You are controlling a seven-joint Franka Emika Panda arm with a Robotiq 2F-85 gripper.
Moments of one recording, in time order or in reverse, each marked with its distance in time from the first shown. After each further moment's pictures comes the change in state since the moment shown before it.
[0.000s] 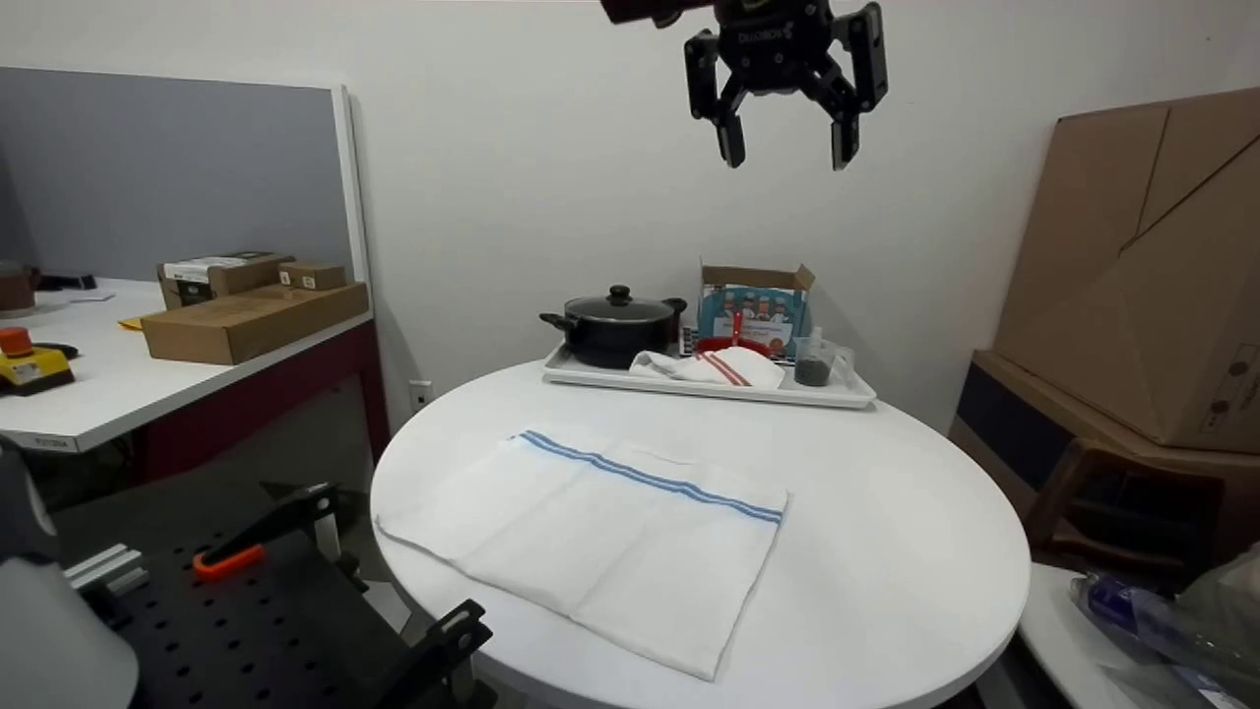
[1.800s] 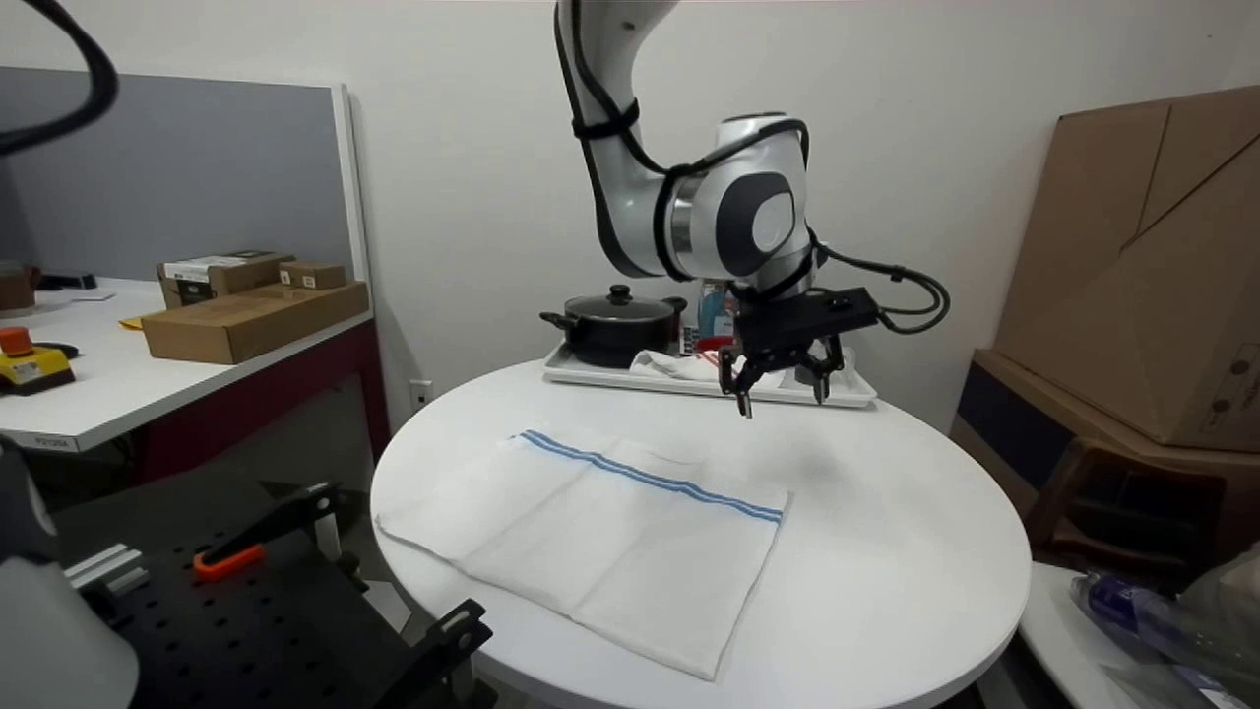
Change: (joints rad) arm -0.005 1.021 0.126 0.637 -0.269 0.152 -0.317
